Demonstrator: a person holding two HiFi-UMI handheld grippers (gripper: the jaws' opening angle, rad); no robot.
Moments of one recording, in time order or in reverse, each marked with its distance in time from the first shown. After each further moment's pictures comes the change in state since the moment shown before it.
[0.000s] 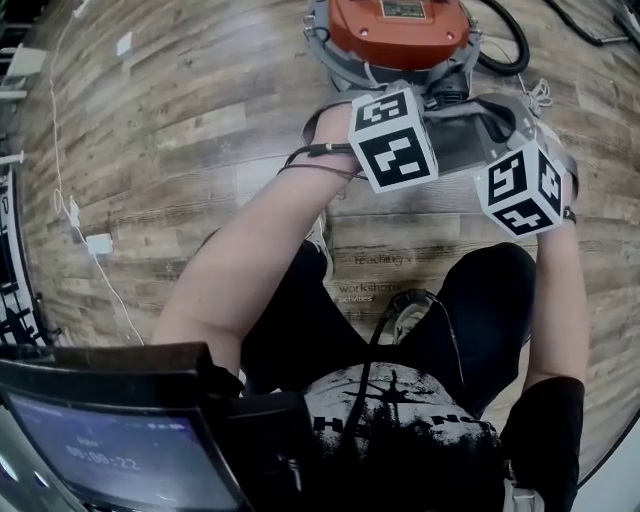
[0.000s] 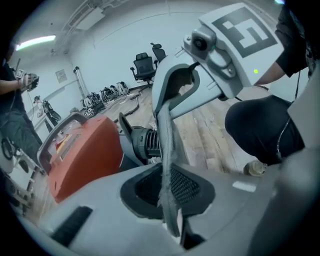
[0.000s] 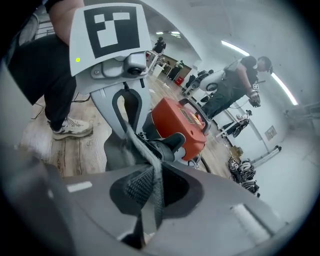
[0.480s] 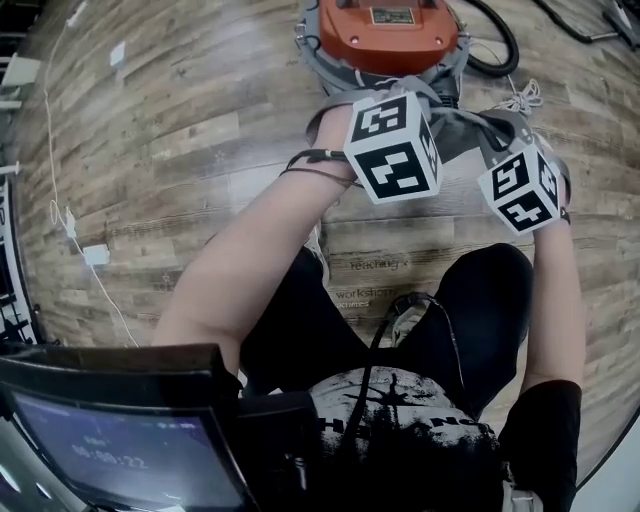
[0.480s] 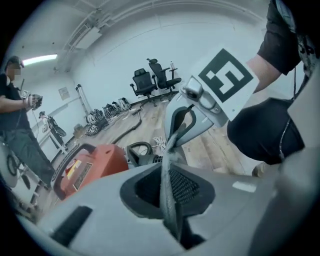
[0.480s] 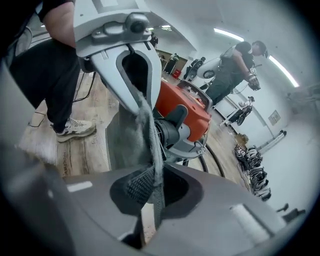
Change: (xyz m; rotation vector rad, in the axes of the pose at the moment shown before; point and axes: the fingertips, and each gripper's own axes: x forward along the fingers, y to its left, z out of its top) left arm -0.015 0.007 0.040 0.095 -0.126 0.071; right arm 0.013 0.012 -0.043 0.091 0.054 0.062
